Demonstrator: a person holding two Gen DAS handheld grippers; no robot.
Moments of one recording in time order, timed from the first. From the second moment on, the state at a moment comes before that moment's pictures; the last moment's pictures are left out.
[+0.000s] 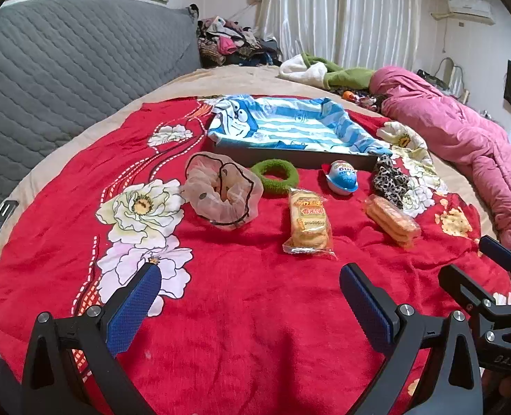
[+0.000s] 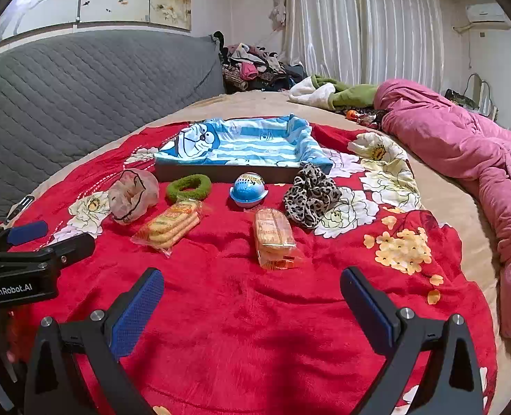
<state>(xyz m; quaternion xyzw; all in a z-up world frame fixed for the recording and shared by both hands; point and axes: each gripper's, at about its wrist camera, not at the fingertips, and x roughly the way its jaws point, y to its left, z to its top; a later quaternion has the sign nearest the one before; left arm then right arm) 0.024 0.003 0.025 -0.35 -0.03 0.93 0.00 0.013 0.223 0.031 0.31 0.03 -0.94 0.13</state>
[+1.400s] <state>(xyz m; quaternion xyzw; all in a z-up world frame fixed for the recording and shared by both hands) 0.067 0.024 0.056 -0.36 -0.01 0.93 0.02 0.051 0.240 0.065 0.33 0.04 -0.93 0.11</state>
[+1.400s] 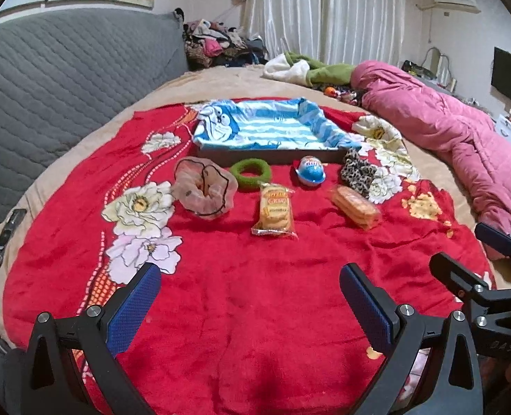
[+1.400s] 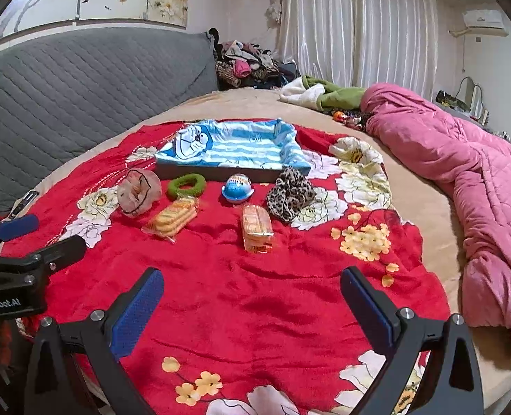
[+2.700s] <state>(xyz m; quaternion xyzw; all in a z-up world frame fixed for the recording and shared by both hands) -0.064 0.046 -0.001 -0.42 -0.01 0.91 0.03 -0.054 0.232 0.004 0.40 0.05 -0.91 0.10</state>
